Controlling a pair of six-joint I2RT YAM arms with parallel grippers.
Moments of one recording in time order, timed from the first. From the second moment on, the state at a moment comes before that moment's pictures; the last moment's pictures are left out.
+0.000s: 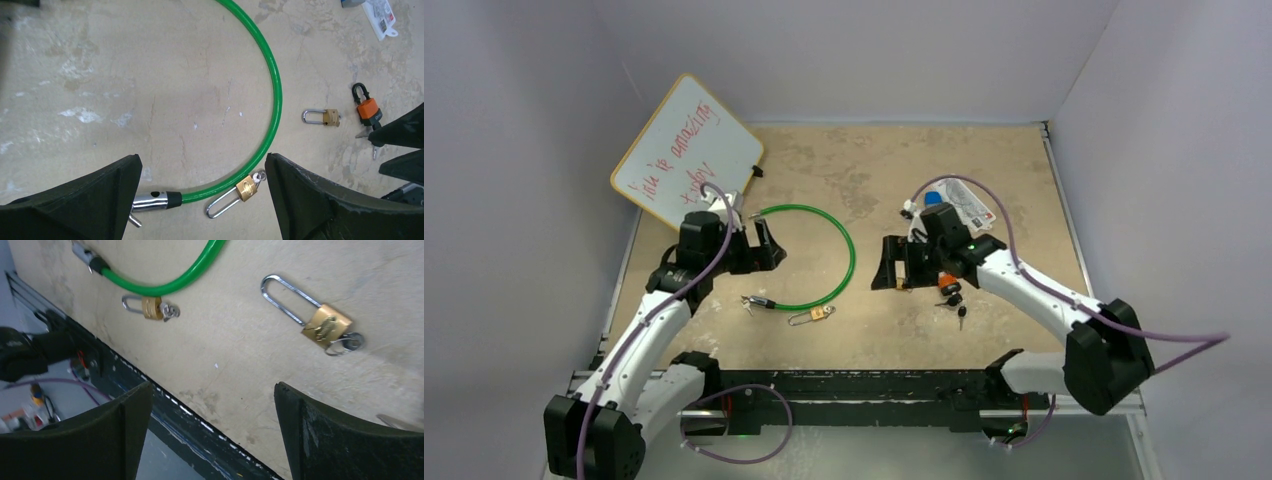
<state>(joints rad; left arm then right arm) -0.21 0.91 0.66 -0.38 0.23 -0.38 0.52 1.26 0.81 -0.48 -0.41 0.52</state>
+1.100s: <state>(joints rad) -0.21 0.56 0.62 -0.61 0.02 -0.65 0.93 1.91 1.23 -0.34 -0.38 0.32</state>
